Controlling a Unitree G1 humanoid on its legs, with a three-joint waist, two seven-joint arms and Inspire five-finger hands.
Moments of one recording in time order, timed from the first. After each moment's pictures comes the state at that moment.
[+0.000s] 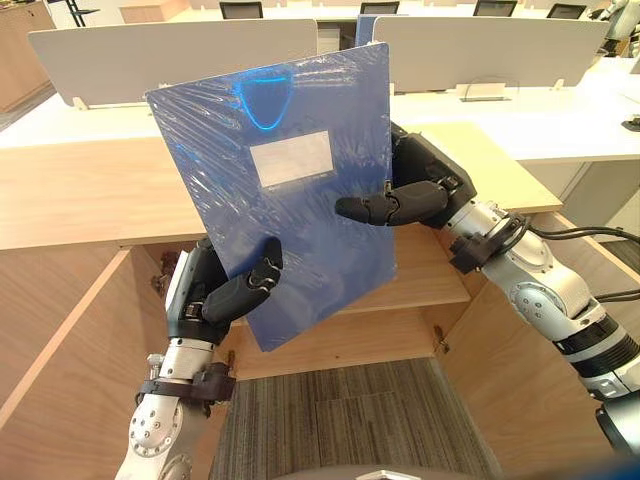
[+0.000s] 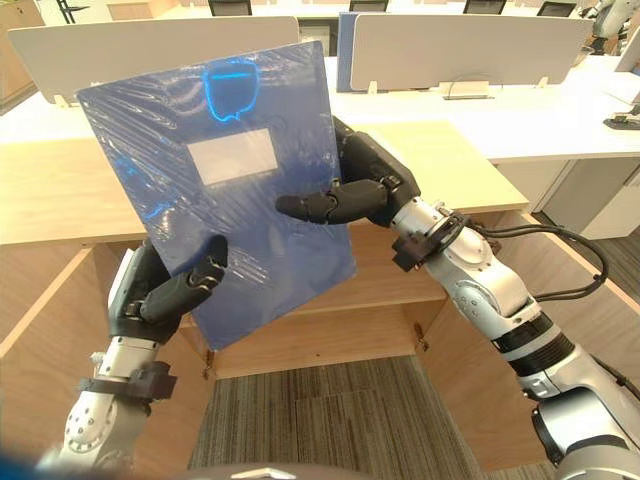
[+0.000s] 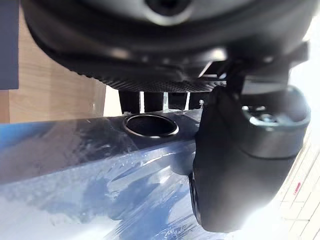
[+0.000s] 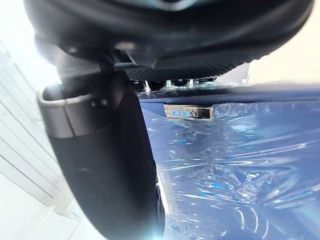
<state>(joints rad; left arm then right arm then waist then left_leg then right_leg) 0.40 0.42 -0.07 -0.52 -0.56 -0.19 0.00 -0.57 -0.82 0.46 -0.07 0.99 -0.09 0.24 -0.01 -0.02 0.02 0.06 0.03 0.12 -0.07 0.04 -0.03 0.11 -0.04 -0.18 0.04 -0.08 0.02</state>
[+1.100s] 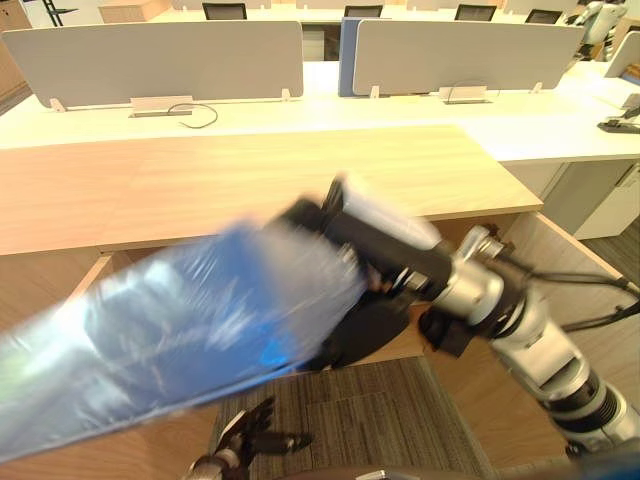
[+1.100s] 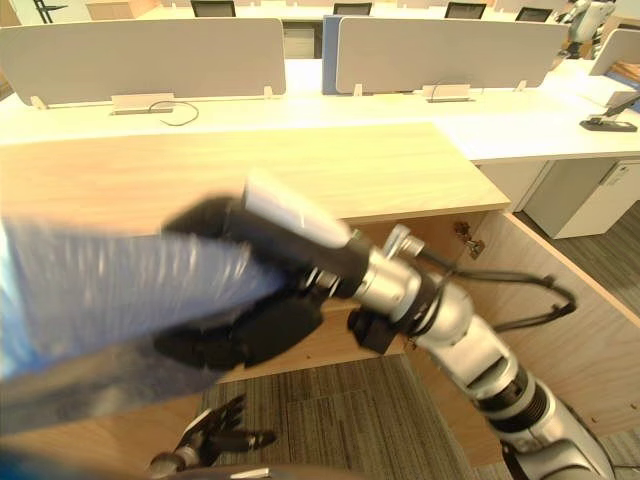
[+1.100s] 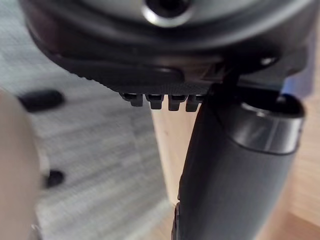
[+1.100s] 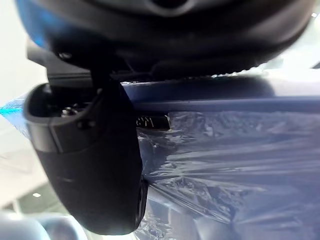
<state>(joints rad) 0.18 0.20 0.03 0.97 -0.07 -0.08 -0.19 -0.33 -0.64 0.51 -0.52 0.14 -0.29 0.33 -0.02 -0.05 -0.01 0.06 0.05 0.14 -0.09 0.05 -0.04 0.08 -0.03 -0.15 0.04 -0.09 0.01</state>
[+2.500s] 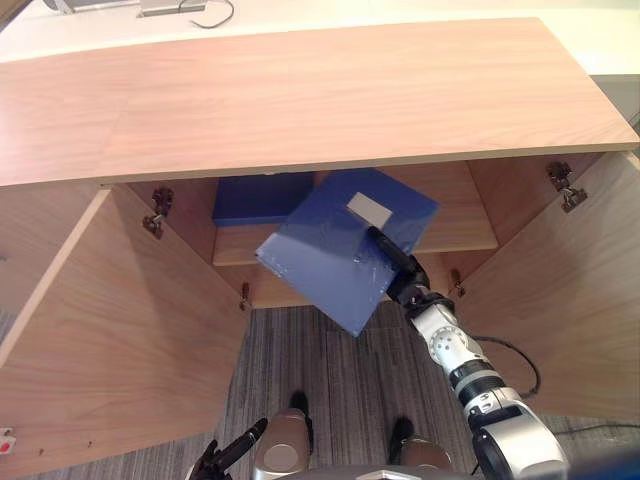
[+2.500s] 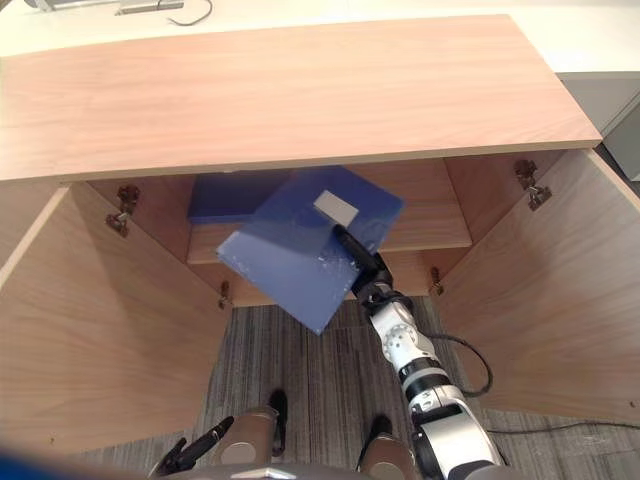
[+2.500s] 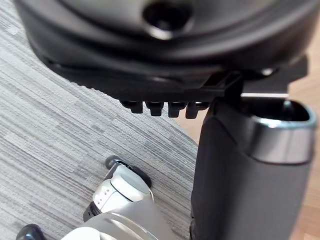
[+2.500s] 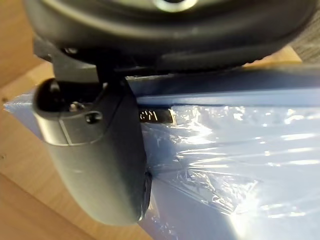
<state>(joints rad) 0.21 0.06 0.32 0.96 -0.36 -0.03 0.02 -0.41 -0.15 0.12 0.65 1.03 0.03 -0.03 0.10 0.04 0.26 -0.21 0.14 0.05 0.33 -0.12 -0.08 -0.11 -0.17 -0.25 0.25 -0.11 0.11</state>
